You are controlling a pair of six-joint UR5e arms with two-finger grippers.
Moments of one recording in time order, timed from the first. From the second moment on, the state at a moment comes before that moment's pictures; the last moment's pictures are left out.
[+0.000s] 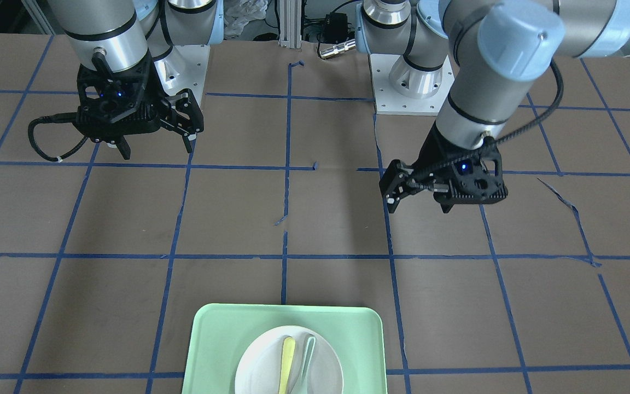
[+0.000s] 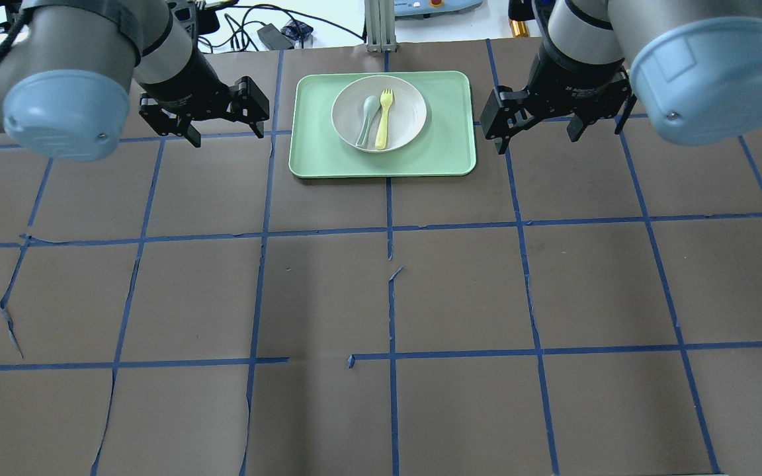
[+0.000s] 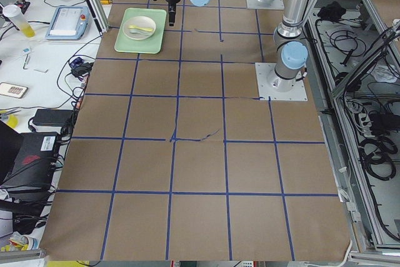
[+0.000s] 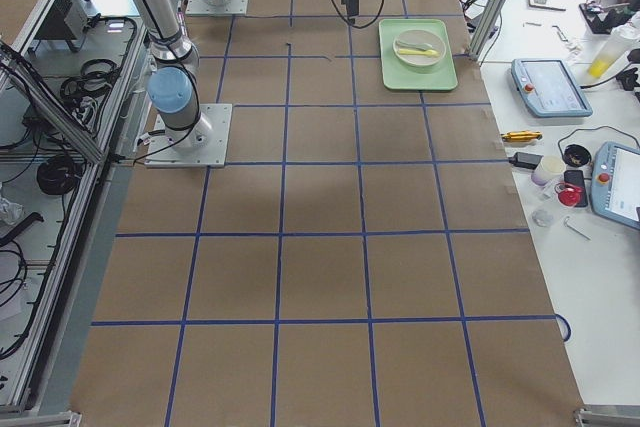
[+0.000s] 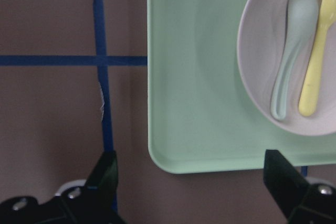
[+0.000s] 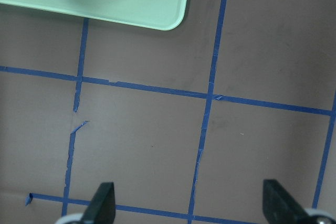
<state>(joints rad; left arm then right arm) -1.59 -1.67 -1.60 -1.32 1.50 -0.09 1.66 -1.55 1.58 -1.68 -1.56 -0.05</state>
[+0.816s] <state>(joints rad) -1.62 -1.57 -1.56 -1.51 1.56 -0.09 1.67 -1.54 1.59 -1.72 -1.58 -0.06</state>
